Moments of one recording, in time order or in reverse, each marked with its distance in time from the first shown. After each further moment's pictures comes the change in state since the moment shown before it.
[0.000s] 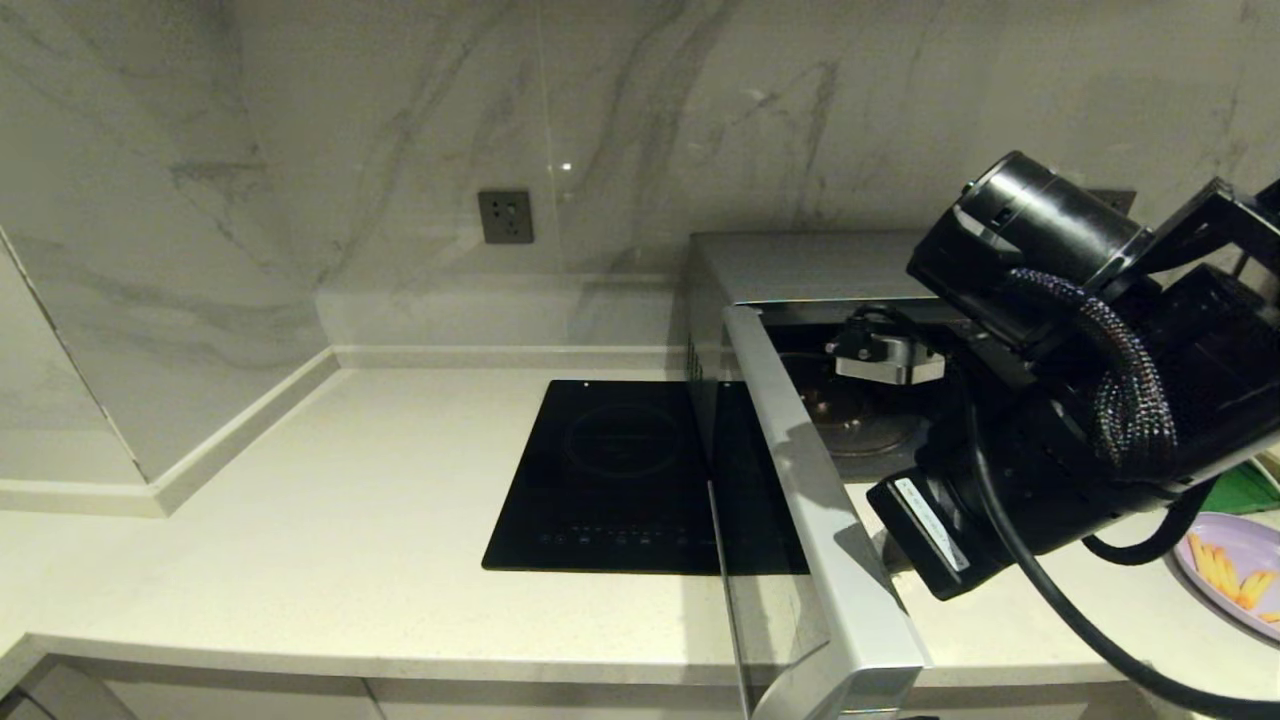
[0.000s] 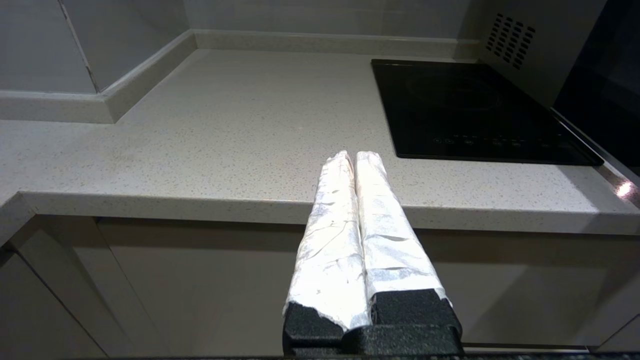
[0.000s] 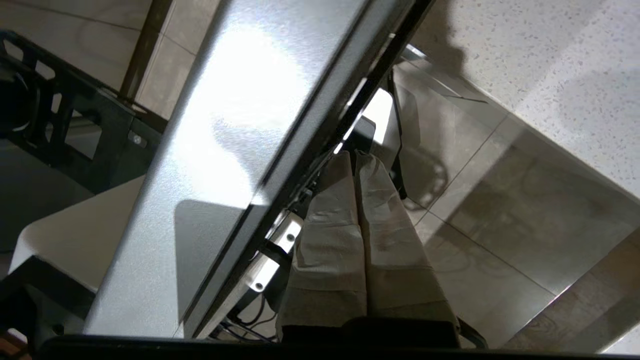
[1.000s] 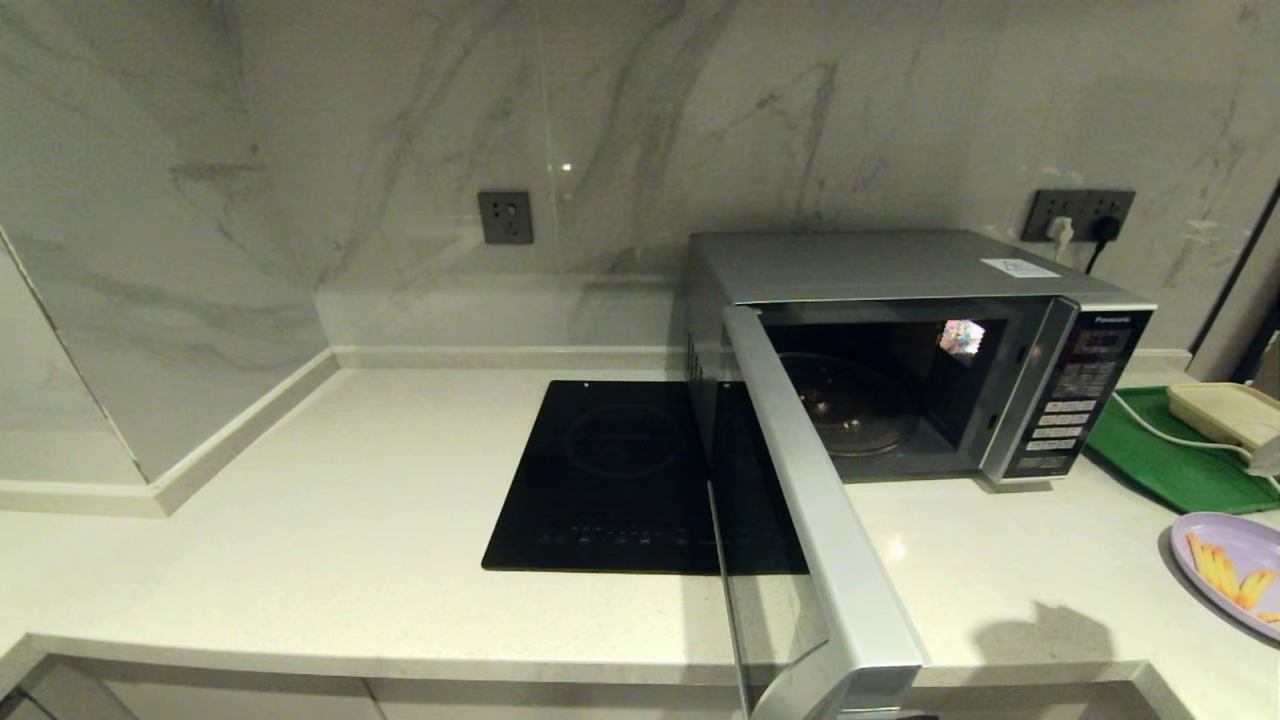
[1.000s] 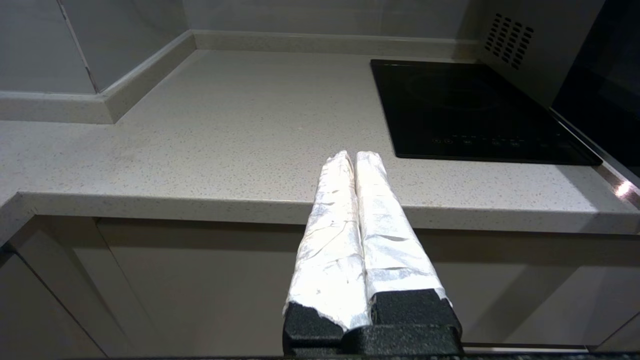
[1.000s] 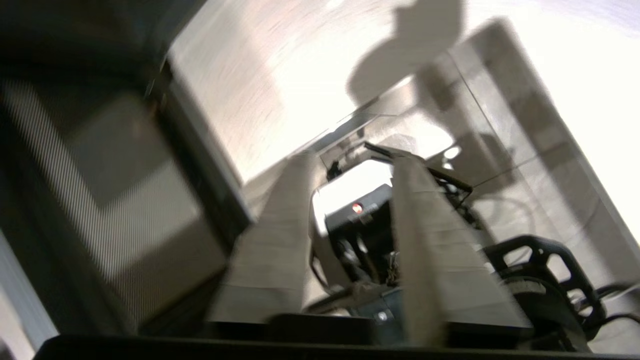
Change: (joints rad) left arm 0.000 0.000 0.000 0.000 0.000 0.000; right arm -0.779 -0.355 0.168 0.051 -0.101 0.427
